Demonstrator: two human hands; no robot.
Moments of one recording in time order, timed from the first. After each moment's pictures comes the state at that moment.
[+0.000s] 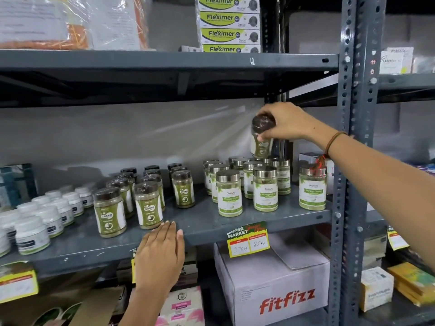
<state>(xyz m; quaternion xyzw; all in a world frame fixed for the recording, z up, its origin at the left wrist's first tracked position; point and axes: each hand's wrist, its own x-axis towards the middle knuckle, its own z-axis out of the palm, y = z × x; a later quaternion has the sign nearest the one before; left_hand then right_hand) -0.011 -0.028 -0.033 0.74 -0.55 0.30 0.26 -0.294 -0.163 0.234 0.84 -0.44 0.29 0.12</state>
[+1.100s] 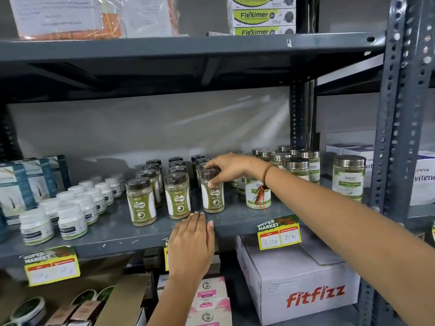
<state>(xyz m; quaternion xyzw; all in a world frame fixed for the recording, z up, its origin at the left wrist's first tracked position) -0.003 -0.033 -0.037 0.70 -0.56 0.34 0.29 -0.116 -0.138 0.152 0.93 -0.34 0.08 -0.05</state>
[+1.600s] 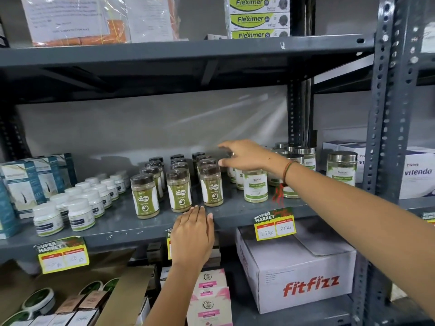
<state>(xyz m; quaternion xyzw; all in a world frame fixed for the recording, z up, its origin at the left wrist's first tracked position) -0.008 -0.027 -0.033 0.71 -0.56 0.32 0.28 -0.157 -0.121 0.157 0.92 -0.35 0.19 0.01</state>
